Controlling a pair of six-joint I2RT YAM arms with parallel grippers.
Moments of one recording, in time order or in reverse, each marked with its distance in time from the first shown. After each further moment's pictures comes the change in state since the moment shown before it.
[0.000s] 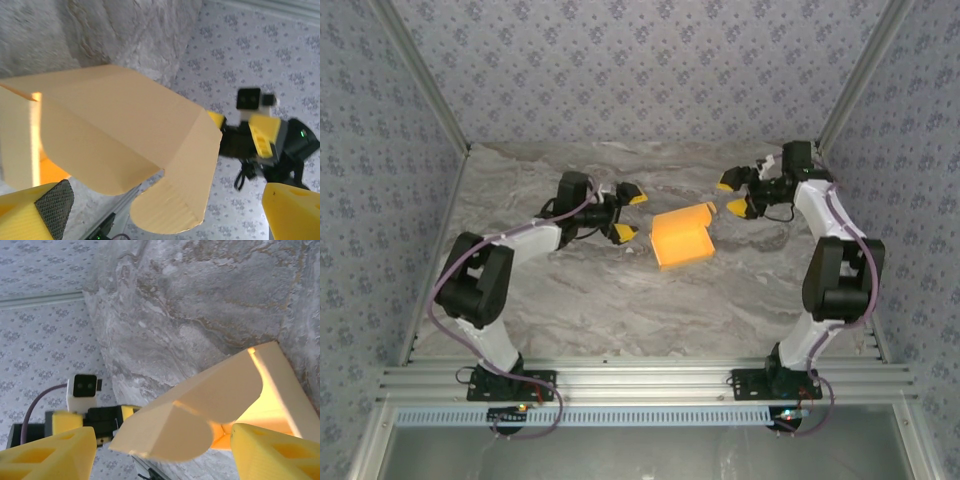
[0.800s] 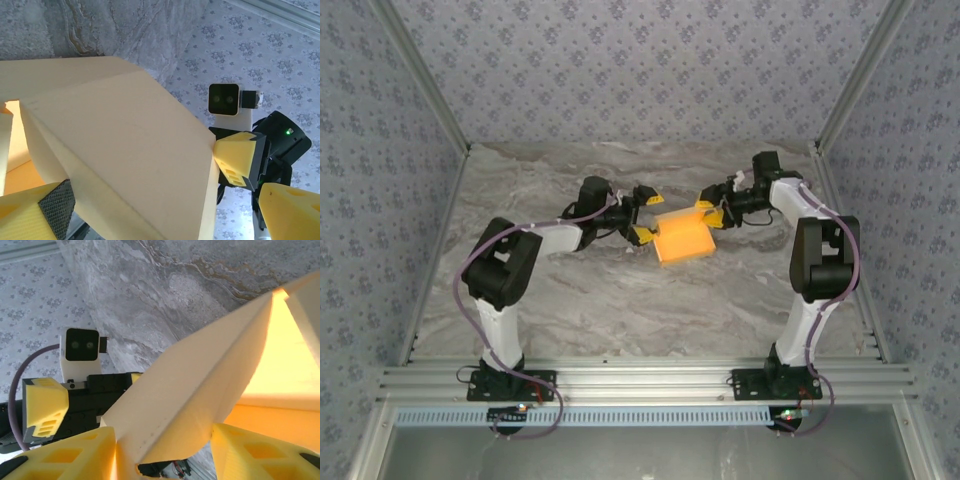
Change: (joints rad) left arm -0.070 0.176 0.063 0.179 -0.026 -0.181; right arm 0.105 0.128 0.006 -0.050 -0.080 -0.020
